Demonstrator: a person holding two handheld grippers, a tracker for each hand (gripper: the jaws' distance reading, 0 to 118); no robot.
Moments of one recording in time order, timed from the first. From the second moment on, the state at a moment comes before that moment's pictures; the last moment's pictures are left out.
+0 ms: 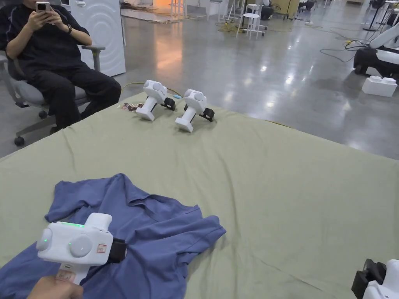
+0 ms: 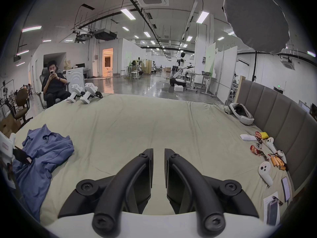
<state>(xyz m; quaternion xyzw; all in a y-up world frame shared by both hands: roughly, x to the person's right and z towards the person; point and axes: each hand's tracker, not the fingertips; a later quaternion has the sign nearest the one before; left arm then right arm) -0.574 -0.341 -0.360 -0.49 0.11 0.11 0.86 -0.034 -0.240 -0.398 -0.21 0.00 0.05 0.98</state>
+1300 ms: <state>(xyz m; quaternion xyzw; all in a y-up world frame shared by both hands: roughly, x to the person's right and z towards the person) -0.370 -0.069 -0.385 -0.14 -0.05 -0.01 0.99 0.048 -0.188 -0.362 -0.13 -0.06 0.01 0.99</state>
